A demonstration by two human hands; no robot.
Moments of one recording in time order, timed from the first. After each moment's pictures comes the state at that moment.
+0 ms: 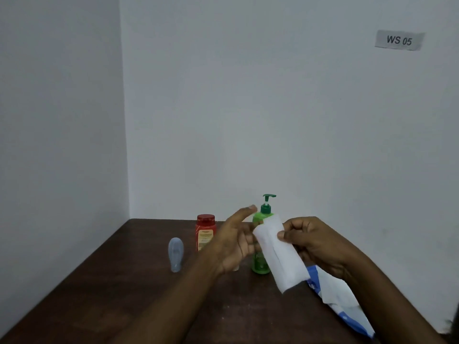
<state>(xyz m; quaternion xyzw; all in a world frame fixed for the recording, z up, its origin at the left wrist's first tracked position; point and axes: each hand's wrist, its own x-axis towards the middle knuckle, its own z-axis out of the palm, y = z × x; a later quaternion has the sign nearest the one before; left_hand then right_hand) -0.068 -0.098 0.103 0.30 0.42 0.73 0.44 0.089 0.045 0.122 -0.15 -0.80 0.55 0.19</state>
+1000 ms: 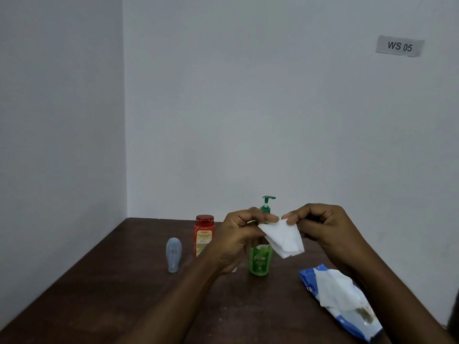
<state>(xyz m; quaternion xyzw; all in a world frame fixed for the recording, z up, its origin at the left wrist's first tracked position) -0.059 -0.104 0.102 0.49 0.39 0.73 0.25 0.110 0.017 0.151 -0.06 -0.78 0.49 0.38</state>
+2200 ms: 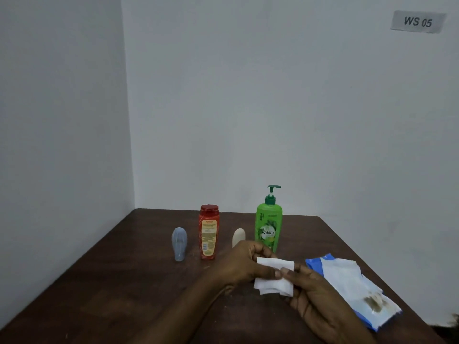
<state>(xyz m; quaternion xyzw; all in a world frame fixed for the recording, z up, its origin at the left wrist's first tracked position) -0.062 -0.103 0.040 0.49 0.64 0.52 0.30 0.098 -0.006 0.026 -0.18 -0.45 0.84 0.23</state>
